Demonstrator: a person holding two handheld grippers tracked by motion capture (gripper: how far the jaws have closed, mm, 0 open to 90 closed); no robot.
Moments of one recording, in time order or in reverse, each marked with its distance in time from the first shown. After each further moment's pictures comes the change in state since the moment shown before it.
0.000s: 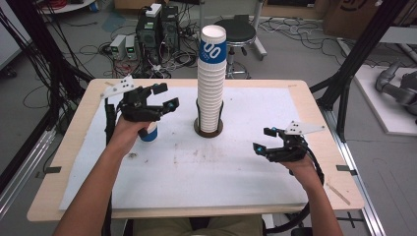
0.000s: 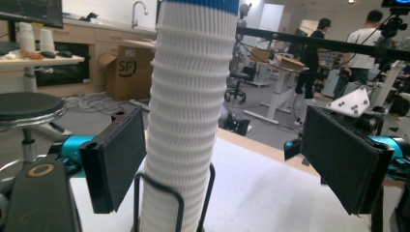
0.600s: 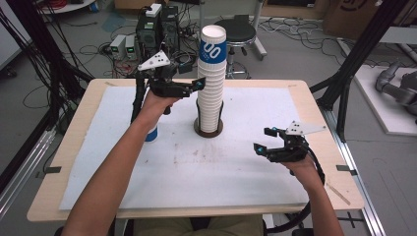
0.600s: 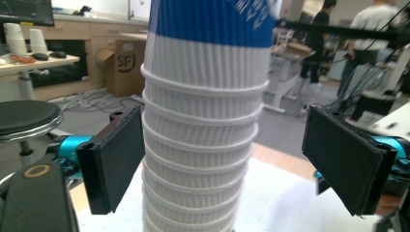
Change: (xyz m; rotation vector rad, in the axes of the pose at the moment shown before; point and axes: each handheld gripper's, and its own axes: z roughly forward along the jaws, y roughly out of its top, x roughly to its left) left arm 0.011 0.026 0.080 0.073 0.029 0.065; right arm 0.001 0.001 -0.003 -0.010 0.004 -0.009
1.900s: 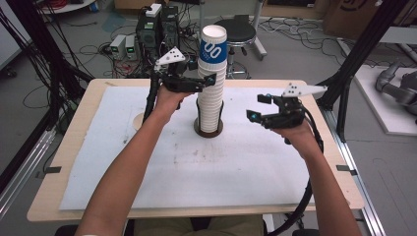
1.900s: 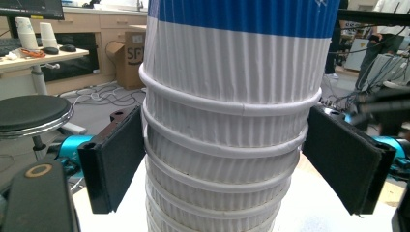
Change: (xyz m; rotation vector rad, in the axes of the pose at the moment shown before) left arm 0.002 0.001 0.030 0.030 0.024 0.003; right arm -0.008 0.109 0.009 -0.055 0.047 -0.050
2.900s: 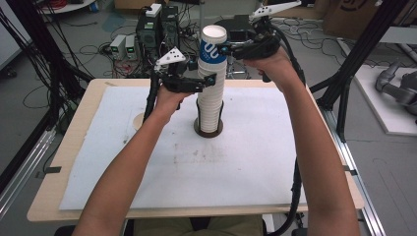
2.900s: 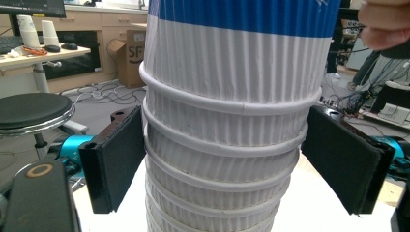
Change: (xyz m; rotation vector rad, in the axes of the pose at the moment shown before) left arm -0.001 0.000 0.000 0.004 0.010 0.000; right arm -0.012 0.164 0.059 0.007 0.038 -0.066
